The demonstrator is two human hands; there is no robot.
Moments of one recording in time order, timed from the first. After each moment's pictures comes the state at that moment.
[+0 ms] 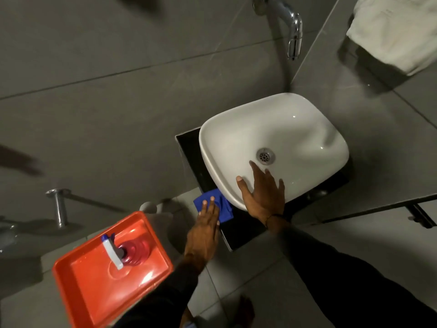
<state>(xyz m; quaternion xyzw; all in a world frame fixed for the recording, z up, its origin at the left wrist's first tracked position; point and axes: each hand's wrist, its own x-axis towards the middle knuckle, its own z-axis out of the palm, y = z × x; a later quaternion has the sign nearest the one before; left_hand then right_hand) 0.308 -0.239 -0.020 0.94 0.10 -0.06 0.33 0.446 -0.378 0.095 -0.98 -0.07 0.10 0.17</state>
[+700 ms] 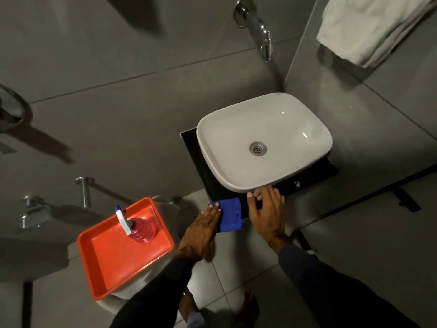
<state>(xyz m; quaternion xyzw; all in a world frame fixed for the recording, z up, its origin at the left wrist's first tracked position) 0.246 -0.259 0.007 0.98 -0.05 -0.06 0.19 0.357 -0.457 0.087 -0.91 -0.14 -0.15 0.36</state>
